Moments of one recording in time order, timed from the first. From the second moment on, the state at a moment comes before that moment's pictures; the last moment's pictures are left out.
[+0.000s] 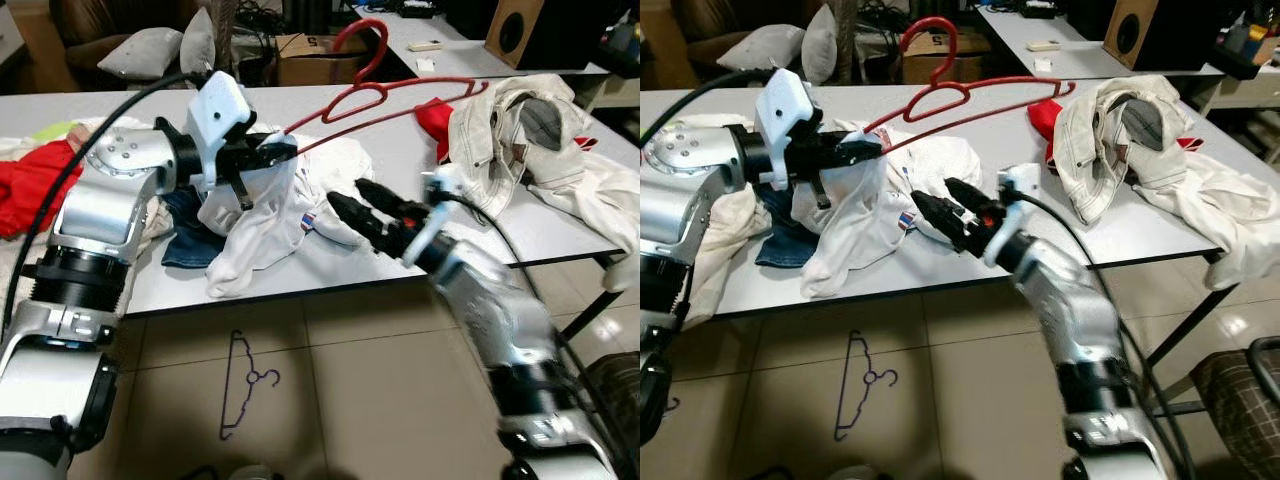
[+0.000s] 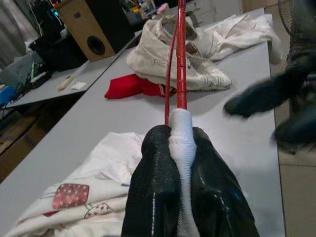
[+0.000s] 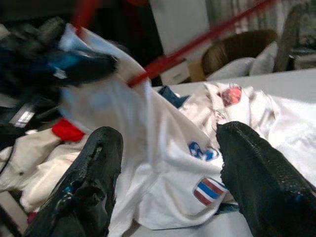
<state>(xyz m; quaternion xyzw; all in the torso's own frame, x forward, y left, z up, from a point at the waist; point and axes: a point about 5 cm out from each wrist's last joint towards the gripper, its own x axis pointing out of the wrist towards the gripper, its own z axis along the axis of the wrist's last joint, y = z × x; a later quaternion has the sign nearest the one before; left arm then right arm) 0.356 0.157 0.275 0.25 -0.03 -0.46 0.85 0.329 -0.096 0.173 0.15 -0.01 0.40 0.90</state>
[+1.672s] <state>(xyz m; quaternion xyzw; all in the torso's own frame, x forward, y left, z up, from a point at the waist) 0.342 0.169 0.351 0.22 -0.12 -0.38 0.89 0.351 -0.154 0.112 0.06 0.15 0.16 0.97</state>
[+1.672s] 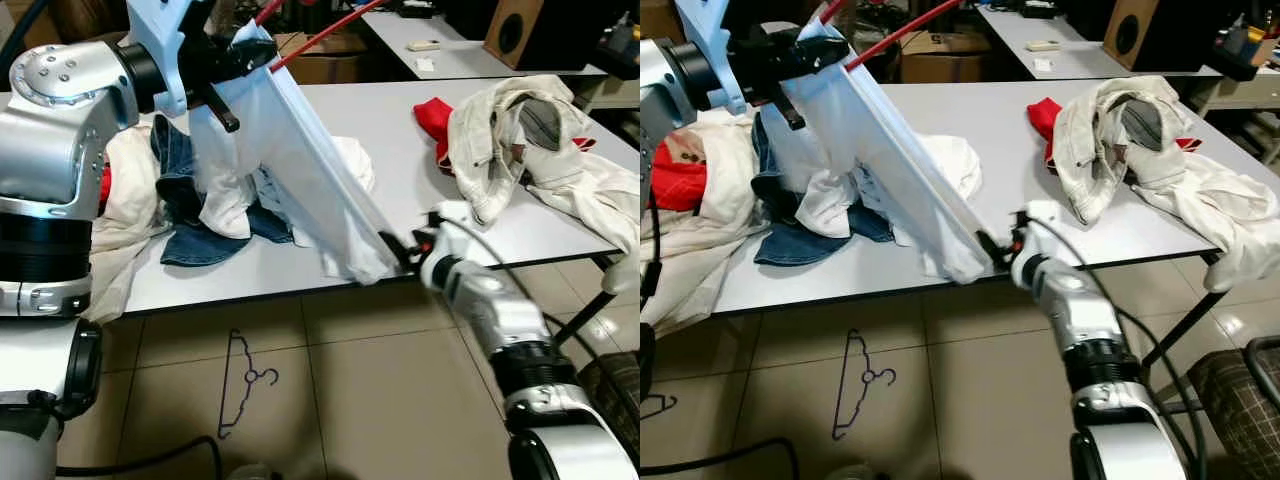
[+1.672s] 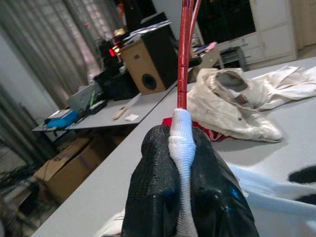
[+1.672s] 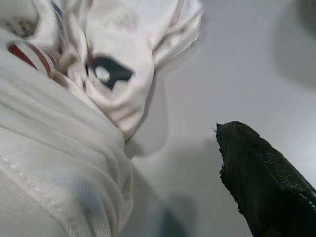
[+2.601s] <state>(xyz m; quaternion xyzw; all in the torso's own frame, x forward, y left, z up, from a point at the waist) 0.301 0.168 0.258 0.21 -0.08 -0.53 0.81 0.321 -0.255 0.181 0.24 0.06 0.08 0.97</state>
